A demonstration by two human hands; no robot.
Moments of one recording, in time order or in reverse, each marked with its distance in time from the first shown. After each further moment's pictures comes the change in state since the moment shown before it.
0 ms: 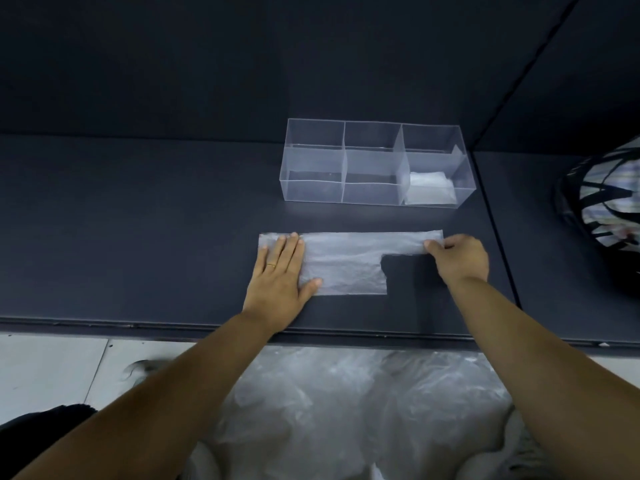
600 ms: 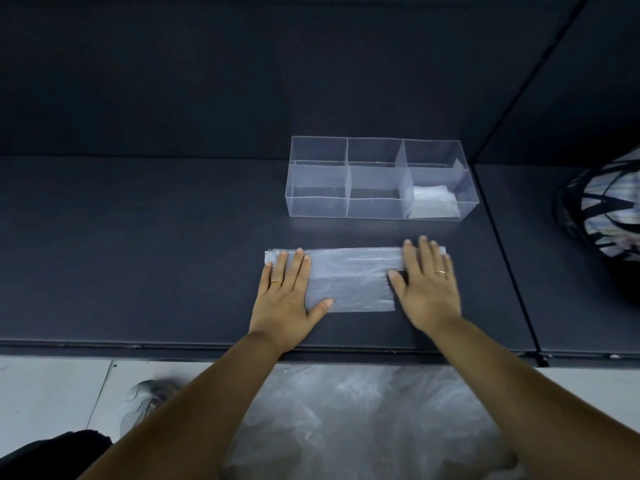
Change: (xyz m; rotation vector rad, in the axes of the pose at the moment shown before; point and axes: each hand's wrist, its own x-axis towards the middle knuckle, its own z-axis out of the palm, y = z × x) left_hand -0.001 -0.002 0.006 0.018 -0.026 -0.020; right_hand -0.023 0.016 0.047 -0.655 -0.122 -0.503
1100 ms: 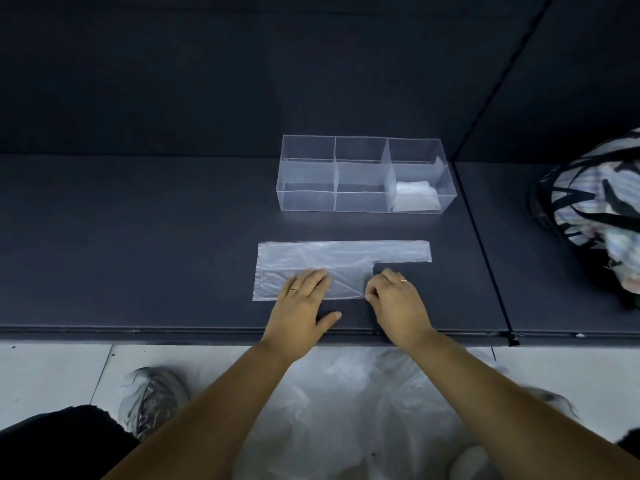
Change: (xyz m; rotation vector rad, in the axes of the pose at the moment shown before) left_hand -0.031 0.042 -0.013 -0.261 0.056 0.206; right_hand -0.053 -0.025 -0.018 0.208 0.004 -0.245
